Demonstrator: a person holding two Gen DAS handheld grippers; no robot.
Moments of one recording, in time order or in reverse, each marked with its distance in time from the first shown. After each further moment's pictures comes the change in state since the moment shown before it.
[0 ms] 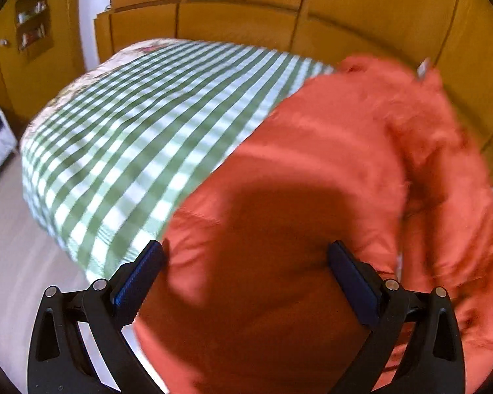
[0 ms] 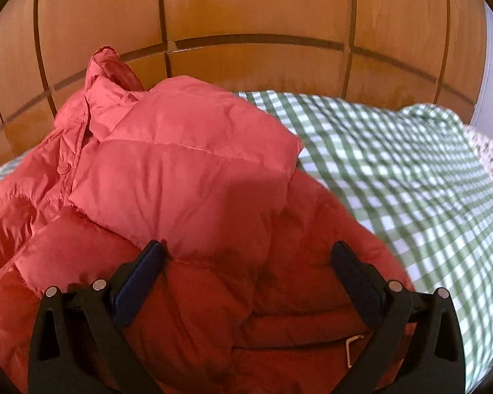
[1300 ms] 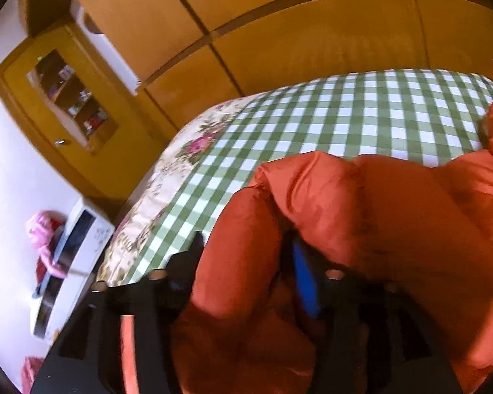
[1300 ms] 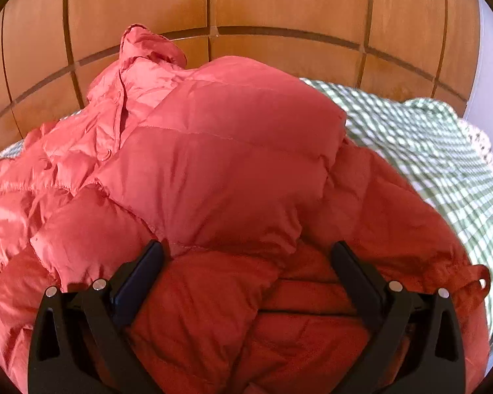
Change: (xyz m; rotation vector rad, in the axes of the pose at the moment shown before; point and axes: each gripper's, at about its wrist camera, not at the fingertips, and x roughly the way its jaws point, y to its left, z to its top) left arm 0.159 0.056 0.223 0.223 -0.102 0.563; right arm -0.024 0.095 -0.045 0.002 0.007 -0.037
